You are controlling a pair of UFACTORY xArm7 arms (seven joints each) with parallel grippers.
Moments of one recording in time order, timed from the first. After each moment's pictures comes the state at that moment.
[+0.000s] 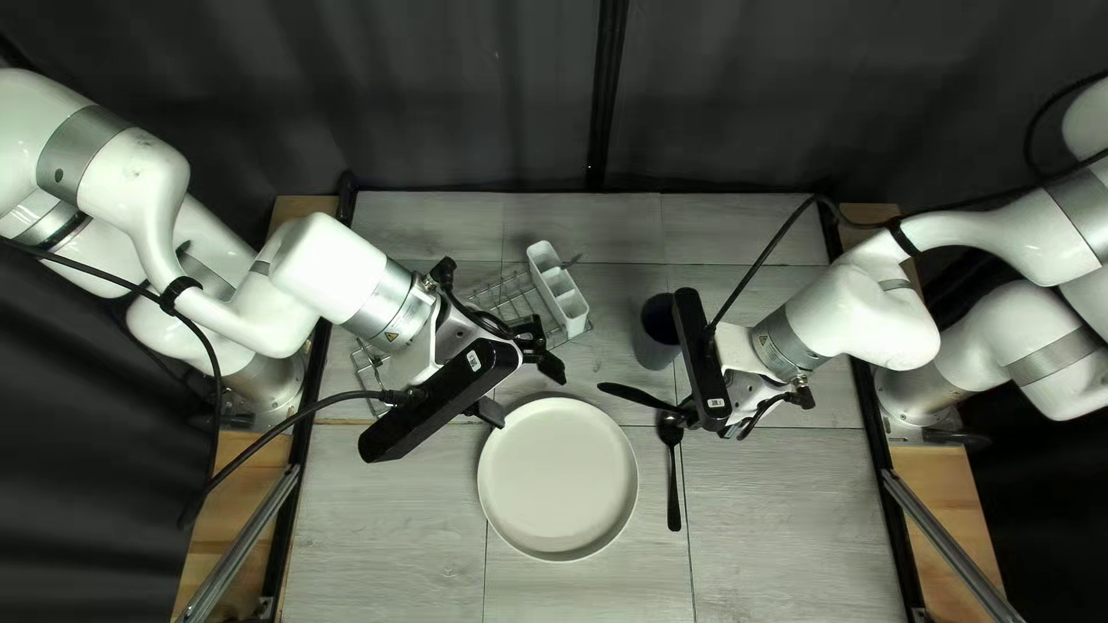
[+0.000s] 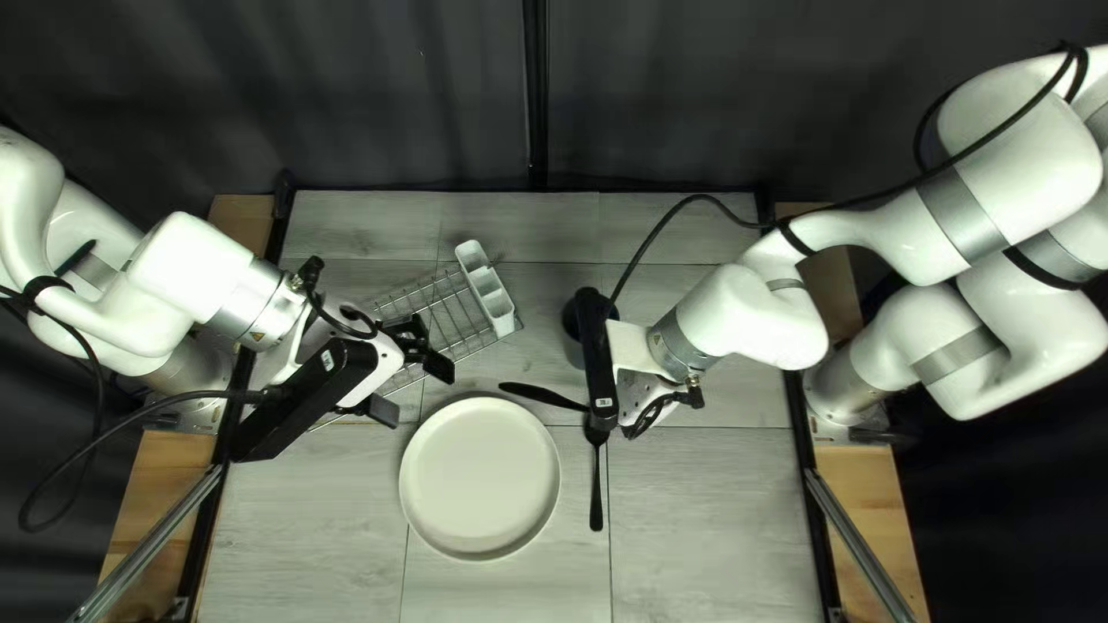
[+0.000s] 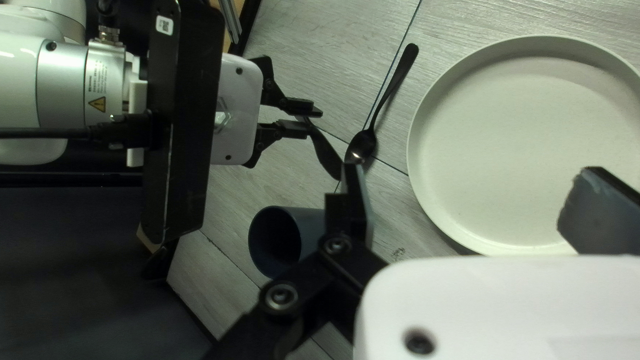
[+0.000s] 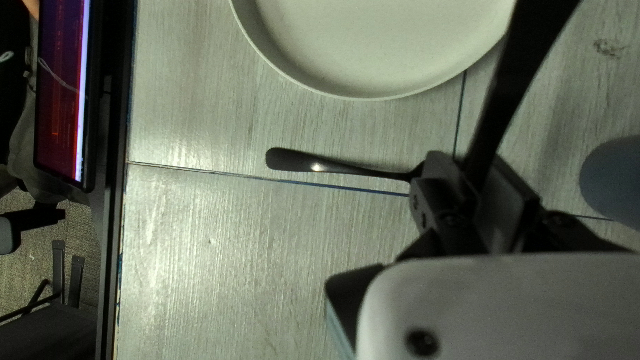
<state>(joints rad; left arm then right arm) -0.49 -0.57 0.29 0.55 0.22 0.31 0.85 0.52 -0.39 -0.39 0.36 0.06 0.25 -0.03</state>
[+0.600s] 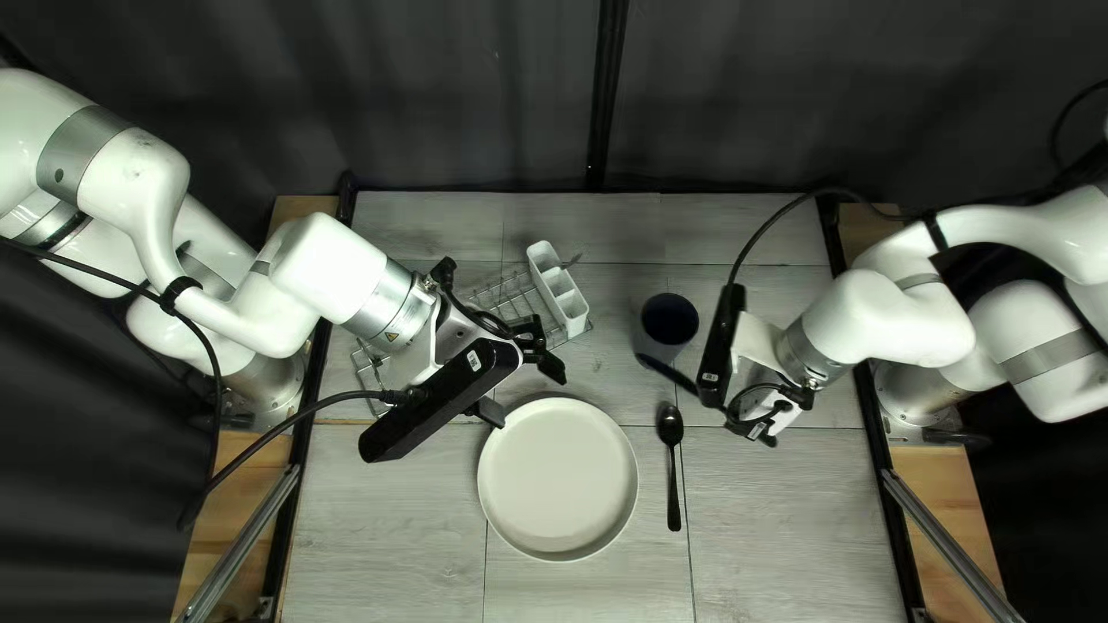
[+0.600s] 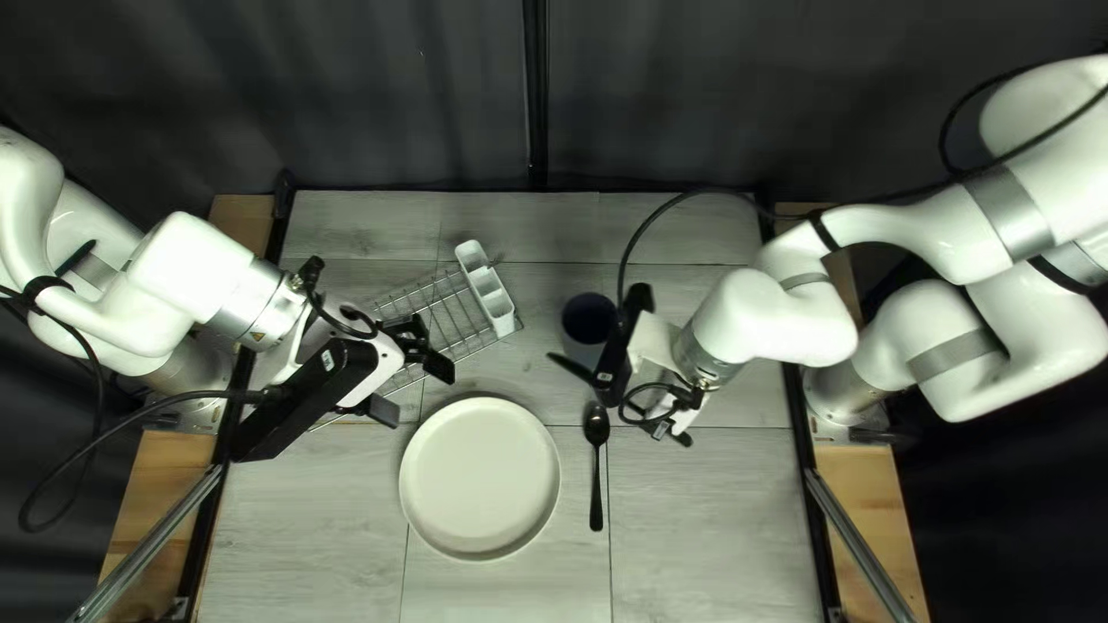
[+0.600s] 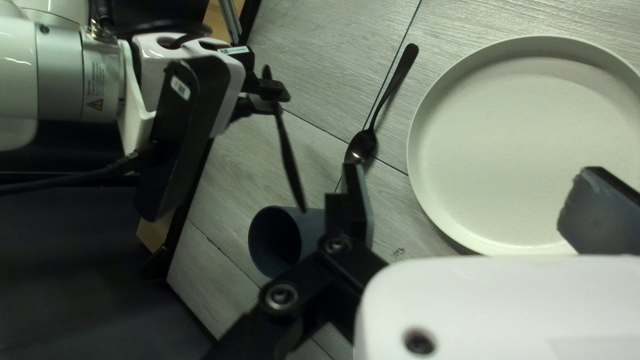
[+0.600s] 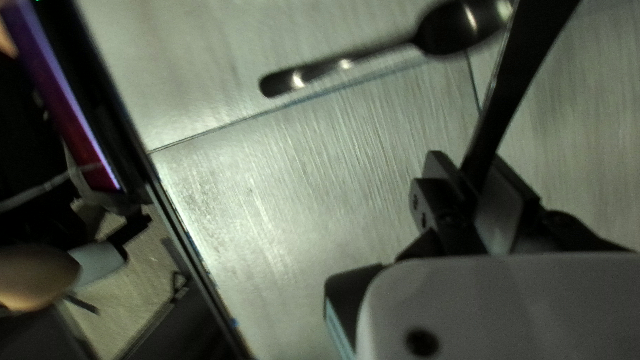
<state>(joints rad) -0.49 -0.57 0.29 0.55 0.22 0.31 0.85 0.32 -0.49 -0.08 0.40 0.05 0.73 0.80</state>
